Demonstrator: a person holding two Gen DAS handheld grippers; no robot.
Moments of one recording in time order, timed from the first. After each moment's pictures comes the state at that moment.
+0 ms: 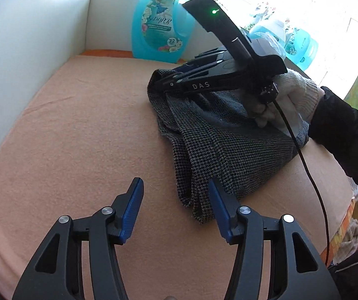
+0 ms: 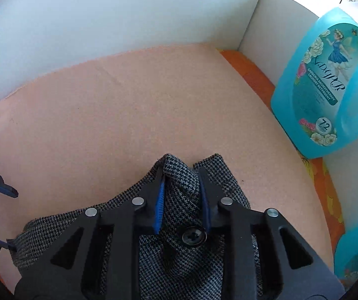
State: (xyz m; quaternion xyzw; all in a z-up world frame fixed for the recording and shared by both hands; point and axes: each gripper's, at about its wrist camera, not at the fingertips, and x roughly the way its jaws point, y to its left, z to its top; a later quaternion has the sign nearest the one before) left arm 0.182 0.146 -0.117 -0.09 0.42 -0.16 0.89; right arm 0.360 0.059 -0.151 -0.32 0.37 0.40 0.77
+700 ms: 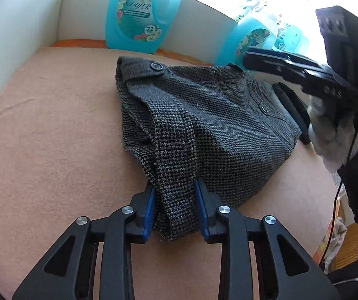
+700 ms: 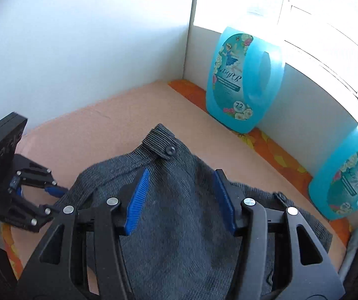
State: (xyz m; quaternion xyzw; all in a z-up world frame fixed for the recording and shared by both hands) left arm 0.218 0.122 -0.123 -0.11 0.44 -0.22 0.86; right arm 0.285 -0.086 -0.079 -0.22 0.34 0.34 0.85
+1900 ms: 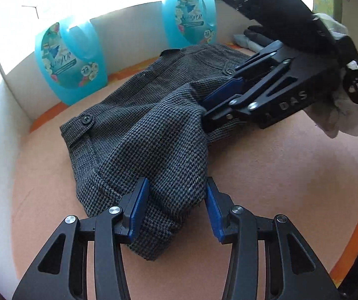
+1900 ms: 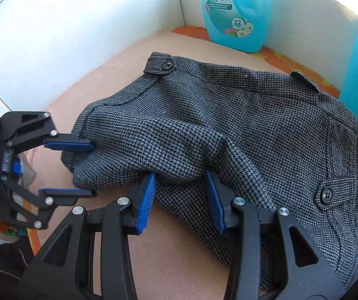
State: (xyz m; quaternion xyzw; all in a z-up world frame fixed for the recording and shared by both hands) left arm 0.221 0.008 -0.100 0.15 0.42 -0.22 0.87; right arm 0.294 -0.131 -0.139 -0.13 0.46 0.38 0.79
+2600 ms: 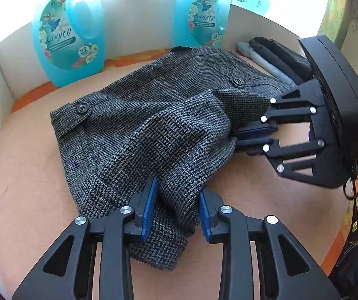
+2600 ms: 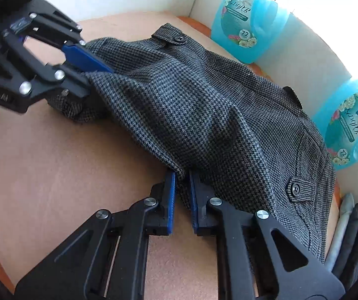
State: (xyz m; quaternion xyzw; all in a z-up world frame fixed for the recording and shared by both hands) left arm 0.238 0.031 -0.095 0.09 0.44 -0.26 0.85; right arm 0.246 -0.116 -0.152 -0.31 0.41 0.32 0.80
